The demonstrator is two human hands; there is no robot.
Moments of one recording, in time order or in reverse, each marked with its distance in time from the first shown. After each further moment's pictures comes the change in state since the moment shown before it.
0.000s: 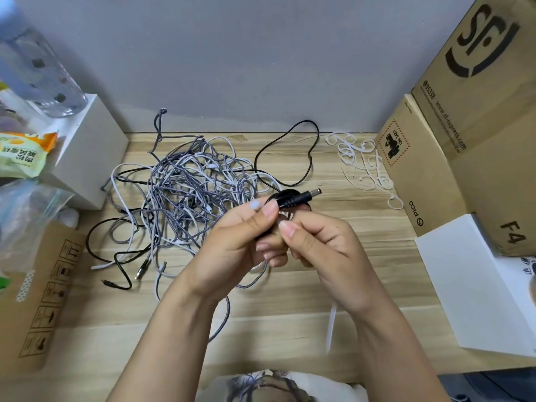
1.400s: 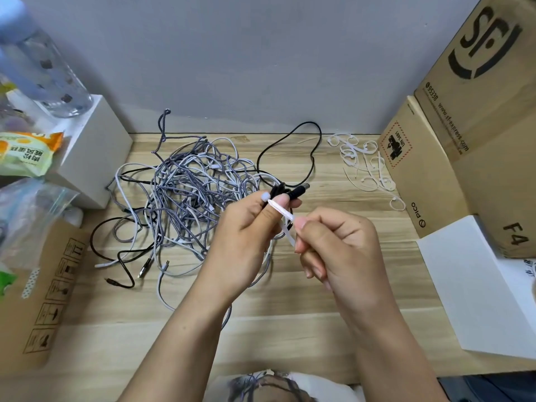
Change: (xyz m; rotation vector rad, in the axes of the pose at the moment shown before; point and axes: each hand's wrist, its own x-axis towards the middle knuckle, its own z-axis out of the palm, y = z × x) left_hand 0.004 0.002 0.016 0.564 0.421 0.189; right_hand -0.006 -0.013 0.010 0.008 0.303 0.047
